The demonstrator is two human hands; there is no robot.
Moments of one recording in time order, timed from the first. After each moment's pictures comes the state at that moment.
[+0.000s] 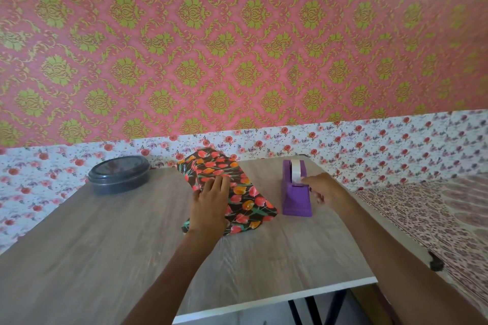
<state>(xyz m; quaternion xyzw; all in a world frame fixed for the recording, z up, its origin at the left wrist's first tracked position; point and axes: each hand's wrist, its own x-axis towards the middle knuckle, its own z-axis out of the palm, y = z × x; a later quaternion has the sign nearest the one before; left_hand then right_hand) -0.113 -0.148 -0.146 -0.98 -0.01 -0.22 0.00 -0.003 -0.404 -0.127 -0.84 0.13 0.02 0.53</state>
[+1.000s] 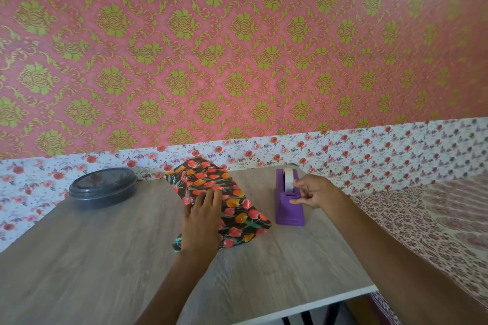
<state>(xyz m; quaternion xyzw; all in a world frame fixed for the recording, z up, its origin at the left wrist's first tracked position) -0.121 -0.150 -0.148 -0.97 -0.01 -0.23 -0.02 0.002 -0.399 -0.105 -0.62 0.17 0.09 0.76</state>
